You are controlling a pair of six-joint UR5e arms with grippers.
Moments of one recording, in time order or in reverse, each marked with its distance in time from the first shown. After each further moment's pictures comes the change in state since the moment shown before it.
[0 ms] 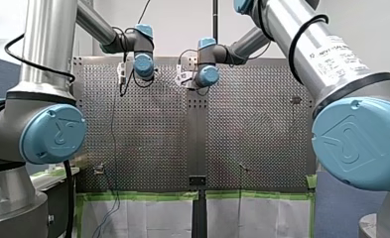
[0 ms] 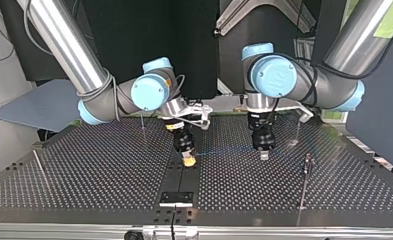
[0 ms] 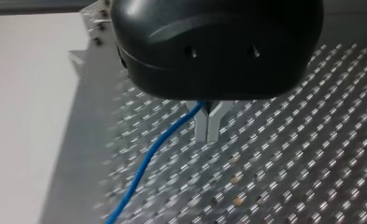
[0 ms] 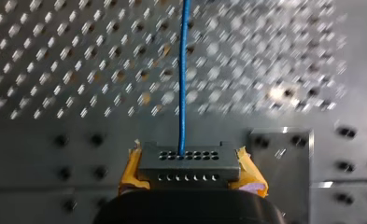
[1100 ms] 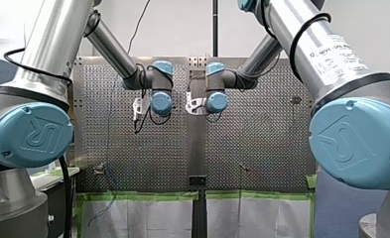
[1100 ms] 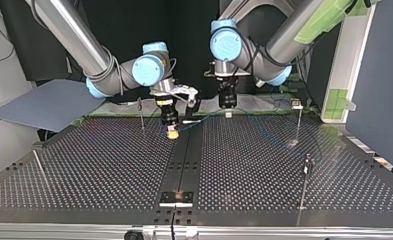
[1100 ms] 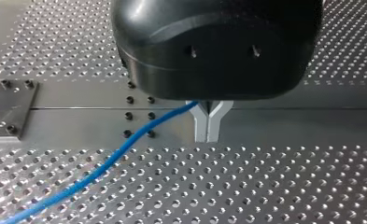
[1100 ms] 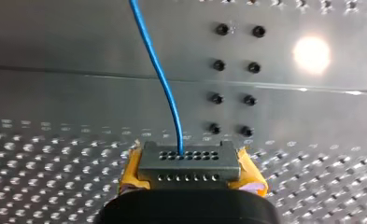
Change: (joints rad) left arm -0.208 -0.168 -0.213 0.273 -0.150 -0.004; right arm -0.034 -0.022 0.342 -0.265 0.106 -0.064
